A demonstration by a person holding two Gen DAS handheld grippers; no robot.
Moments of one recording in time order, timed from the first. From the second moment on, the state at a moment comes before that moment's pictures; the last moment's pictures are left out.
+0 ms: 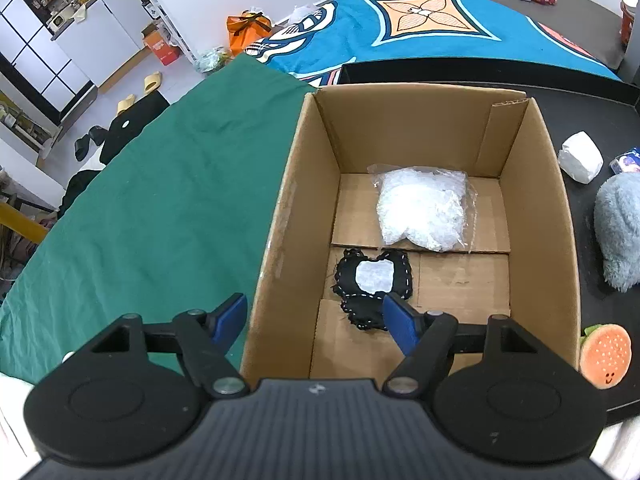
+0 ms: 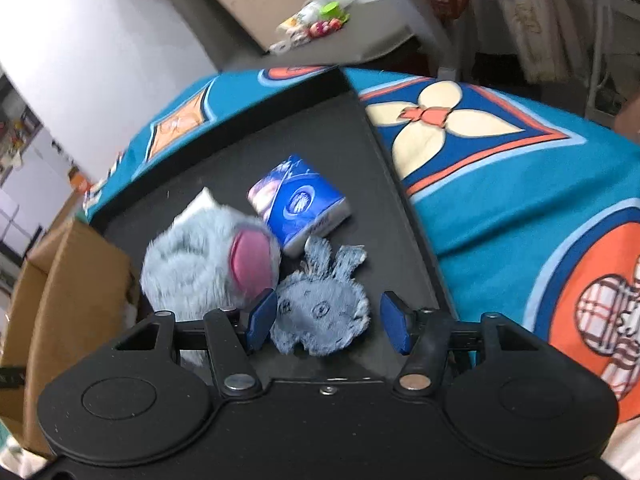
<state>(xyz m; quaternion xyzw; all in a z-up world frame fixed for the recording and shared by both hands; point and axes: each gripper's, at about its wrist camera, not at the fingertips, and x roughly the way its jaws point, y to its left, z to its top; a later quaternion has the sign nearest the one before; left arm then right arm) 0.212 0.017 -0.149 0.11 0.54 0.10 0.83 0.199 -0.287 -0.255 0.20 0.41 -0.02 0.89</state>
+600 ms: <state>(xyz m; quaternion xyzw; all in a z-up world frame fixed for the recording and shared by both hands) 0.203 0.031 -0.146 0.09 0.54 0.10 0.83 0.189 -0.273 -0.230 0.13 0.37 -0.01 0.92</state>
